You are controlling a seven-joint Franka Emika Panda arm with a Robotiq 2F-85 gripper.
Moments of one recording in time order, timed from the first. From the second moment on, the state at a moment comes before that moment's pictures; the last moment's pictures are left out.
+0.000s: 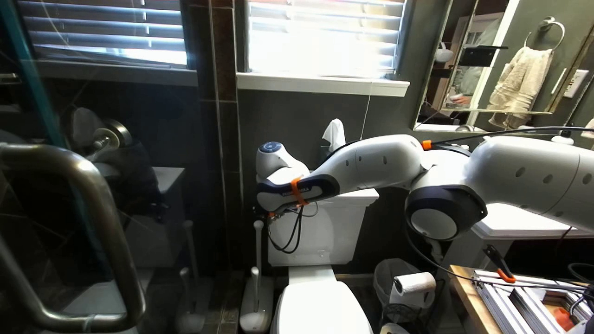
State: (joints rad) arm -0.45 1.48 -0.24 -0.60 0.04 2.26 0.70
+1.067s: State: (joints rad) arm -0.44 1.48 -0.25 -0.60 0.01 2.27 0.69
